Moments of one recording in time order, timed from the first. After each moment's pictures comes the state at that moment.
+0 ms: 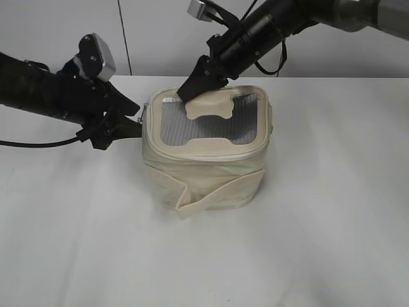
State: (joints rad) left arm -0.19 1.92 -1.07 -1.40 0.69 2.25; right arm 0.39 2.41 -2.11 0.90 1.19 -1.00
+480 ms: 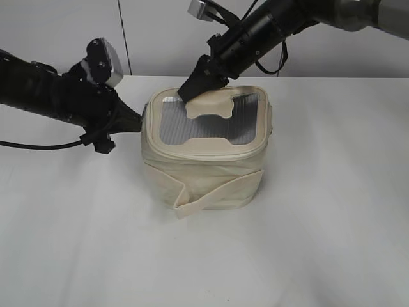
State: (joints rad) left arm -0.23 1.92 -1.07 -1.35 0.62 2.24; right arm 0.38 2.41 -2.11 0.89 1.18 -1.00
